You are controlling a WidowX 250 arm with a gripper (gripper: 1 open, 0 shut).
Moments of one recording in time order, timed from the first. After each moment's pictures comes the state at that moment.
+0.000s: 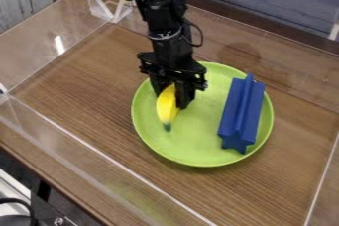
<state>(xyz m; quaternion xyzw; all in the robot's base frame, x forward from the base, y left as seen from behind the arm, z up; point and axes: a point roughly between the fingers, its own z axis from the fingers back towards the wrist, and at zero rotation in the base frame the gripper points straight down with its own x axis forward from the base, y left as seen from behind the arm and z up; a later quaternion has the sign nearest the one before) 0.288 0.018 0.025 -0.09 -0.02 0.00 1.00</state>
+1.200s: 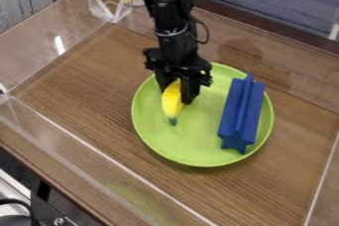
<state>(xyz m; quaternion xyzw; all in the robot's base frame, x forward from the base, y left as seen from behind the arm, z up) 0.294 0.015 0.020 -0.08 -0.01 0.00 1.00</state>
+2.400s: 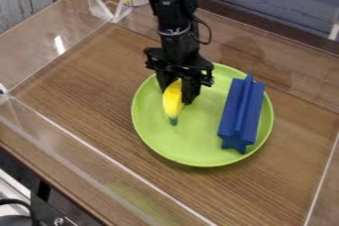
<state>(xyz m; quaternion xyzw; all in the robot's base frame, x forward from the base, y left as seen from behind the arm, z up) 0.292 0.011 0.019 -0.08 0.01 0.00 1.00</state>
